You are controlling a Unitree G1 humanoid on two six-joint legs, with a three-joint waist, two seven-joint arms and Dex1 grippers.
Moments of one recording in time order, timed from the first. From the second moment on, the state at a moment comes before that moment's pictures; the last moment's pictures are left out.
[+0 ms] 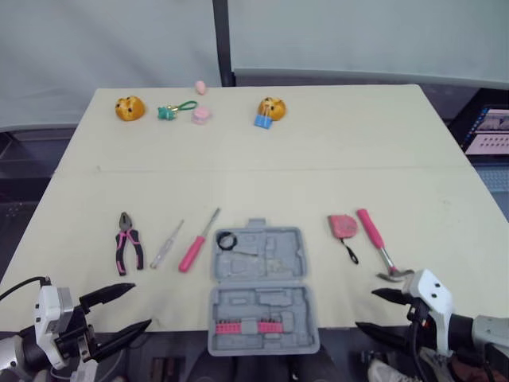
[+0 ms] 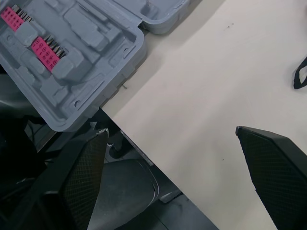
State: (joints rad) left arm 0.56 0.66 0.53 -0.25 -0.62 0.12 -1.17; right arm 0.50 -0.79 -0.37 -0.61 0.43 0.63 0.97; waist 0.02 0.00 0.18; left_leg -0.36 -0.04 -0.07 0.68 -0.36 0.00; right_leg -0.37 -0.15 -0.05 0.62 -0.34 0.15
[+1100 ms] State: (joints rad) left arm 0.36 0.68 0.39 -0.38 -0.65 0.19 -1.14; right arm 0.50 -0.75 -0.36 -0.64 0.45 0.63 0.87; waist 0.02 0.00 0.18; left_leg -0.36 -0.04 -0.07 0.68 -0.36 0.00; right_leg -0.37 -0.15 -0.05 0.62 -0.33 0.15
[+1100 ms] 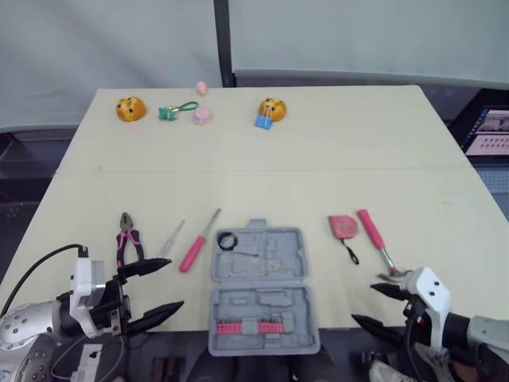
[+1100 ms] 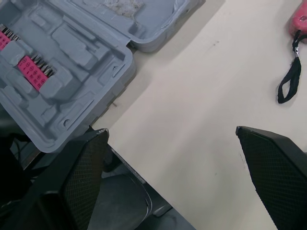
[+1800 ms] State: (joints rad) left arm 0.27 0.65 0.30 -0.35 -0.59 0.16 -1.08; right arm 0.20 -0.53 -0.19 -0.70 0.42 0.90 0.43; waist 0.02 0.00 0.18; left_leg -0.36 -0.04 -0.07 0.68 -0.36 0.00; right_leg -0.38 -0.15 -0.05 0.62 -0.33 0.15
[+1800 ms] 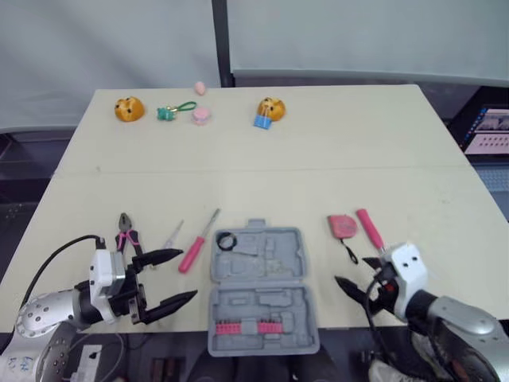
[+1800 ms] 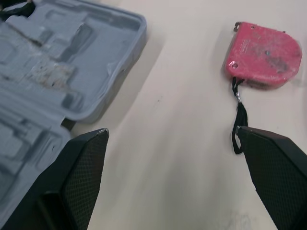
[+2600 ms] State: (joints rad) left arm 0.27 0.64 0.29 -0.35 -0.58 0.15 -1.06; right arm -0.07 -0.40 -0.08 -0.42 0.29 0.96 0.25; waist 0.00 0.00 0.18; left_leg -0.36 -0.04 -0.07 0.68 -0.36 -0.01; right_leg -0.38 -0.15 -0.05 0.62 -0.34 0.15
